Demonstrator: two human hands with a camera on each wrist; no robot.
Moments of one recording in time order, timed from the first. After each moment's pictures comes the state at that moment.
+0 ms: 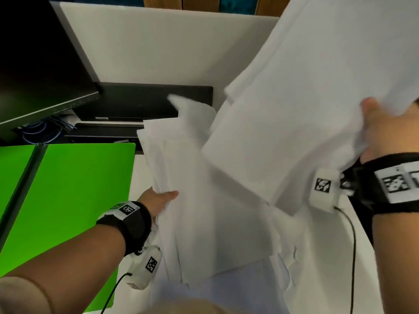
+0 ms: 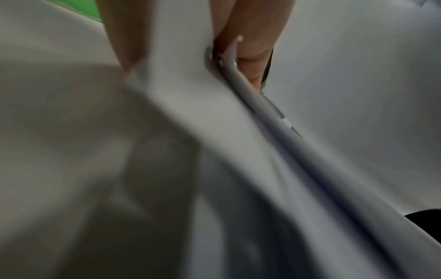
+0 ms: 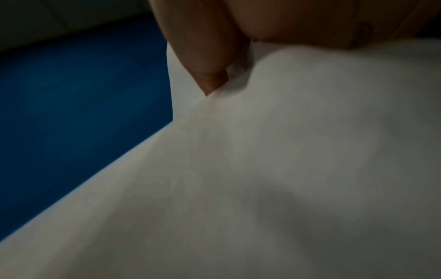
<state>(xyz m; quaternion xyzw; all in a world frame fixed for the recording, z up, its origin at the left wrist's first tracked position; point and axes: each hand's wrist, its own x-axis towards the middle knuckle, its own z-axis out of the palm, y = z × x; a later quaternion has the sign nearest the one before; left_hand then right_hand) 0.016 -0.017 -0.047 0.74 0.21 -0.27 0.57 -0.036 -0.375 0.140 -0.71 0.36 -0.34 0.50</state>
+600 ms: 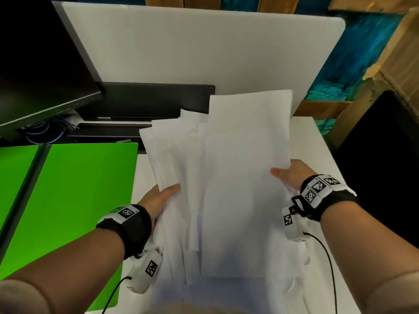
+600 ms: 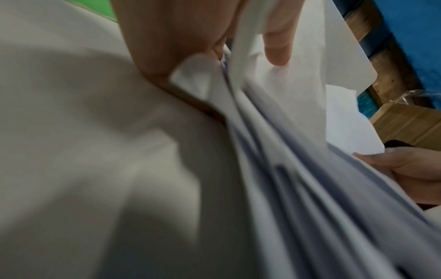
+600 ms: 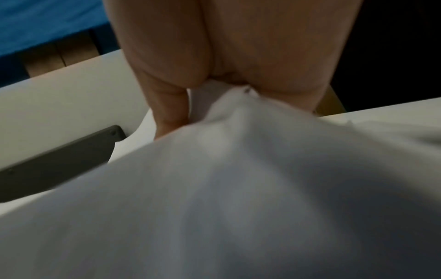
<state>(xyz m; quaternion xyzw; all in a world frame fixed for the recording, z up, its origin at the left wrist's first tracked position) 0.009 -0.014 -0.040 0.65 0.20 -0.29 0.67 -0.022 -0.331 0.027 -0.85 0.33 0.13 0.38</state>
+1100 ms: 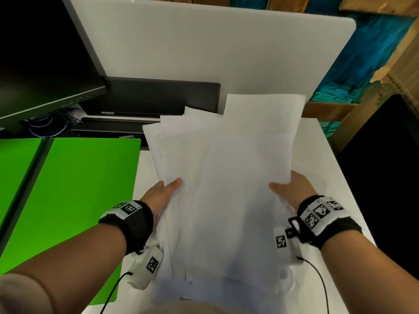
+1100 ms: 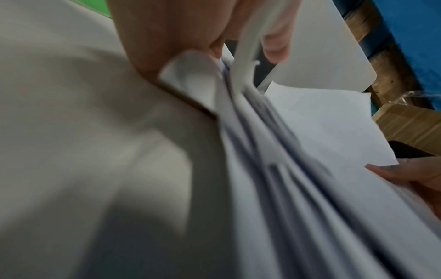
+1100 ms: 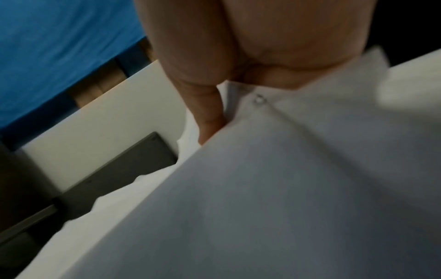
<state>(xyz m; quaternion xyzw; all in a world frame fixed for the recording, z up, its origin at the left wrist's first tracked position) 0.008 -0.019 -0.034 0.67 0.22 -0.30 0.65 -0.047 -0.316 0.002 -0.83 0.34 0.06 0.43</state>
